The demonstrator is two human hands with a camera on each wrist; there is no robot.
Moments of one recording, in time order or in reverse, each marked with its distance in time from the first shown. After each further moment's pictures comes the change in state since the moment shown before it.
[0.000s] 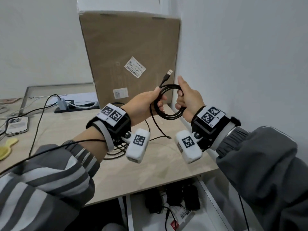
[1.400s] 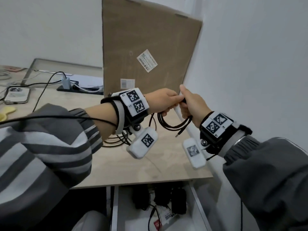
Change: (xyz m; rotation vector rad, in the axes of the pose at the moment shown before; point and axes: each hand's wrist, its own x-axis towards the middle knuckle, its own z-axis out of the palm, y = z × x) left_hand -0.002 0.010 0.027 0.620 0.079 -0.005; right_hand -0.006 -0.001 0.000 -0.482 -0.237 -0.007
